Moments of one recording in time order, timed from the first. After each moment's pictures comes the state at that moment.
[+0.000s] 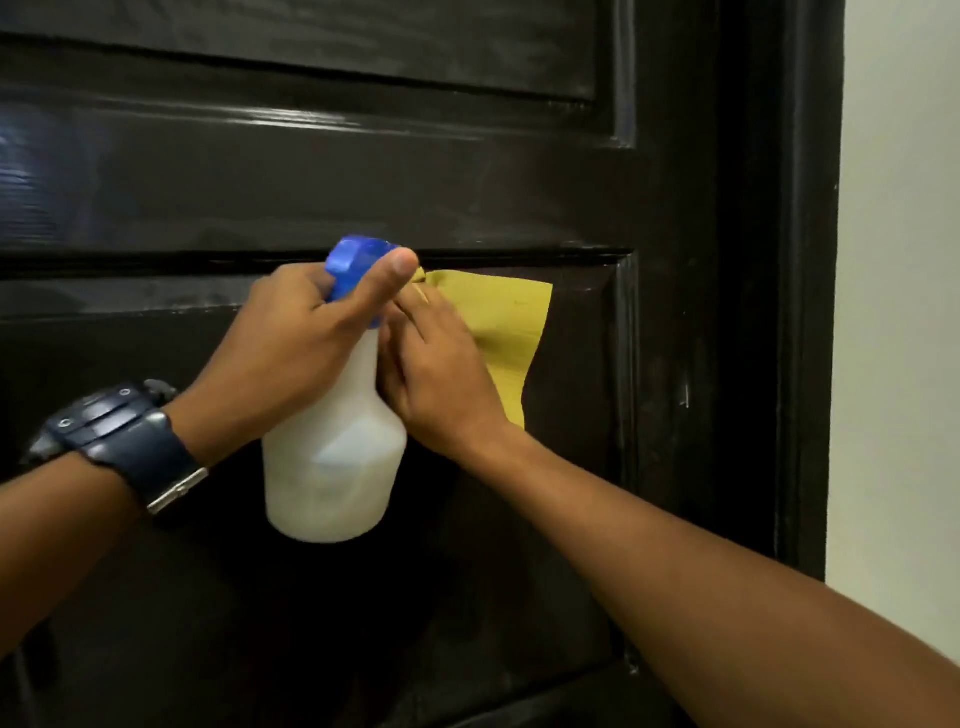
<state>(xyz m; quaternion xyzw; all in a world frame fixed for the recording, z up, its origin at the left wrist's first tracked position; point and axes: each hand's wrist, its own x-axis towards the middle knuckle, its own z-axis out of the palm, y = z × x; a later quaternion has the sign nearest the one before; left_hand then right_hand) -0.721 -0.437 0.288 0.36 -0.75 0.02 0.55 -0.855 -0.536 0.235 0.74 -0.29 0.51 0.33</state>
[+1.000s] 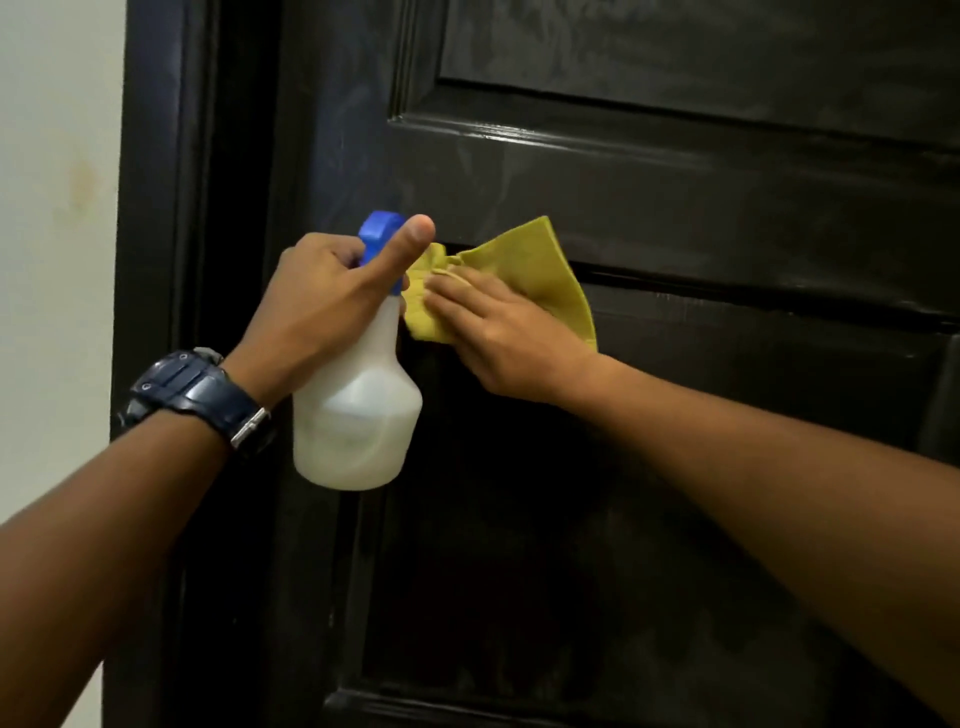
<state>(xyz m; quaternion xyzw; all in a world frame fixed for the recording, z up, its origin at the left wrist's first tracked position) -0.500 -0.390 0.282 0.47 -0.61 0.09 0.64 -0.679 -0.529 0.288 0.85 -0.09 0.29 0.43</state>
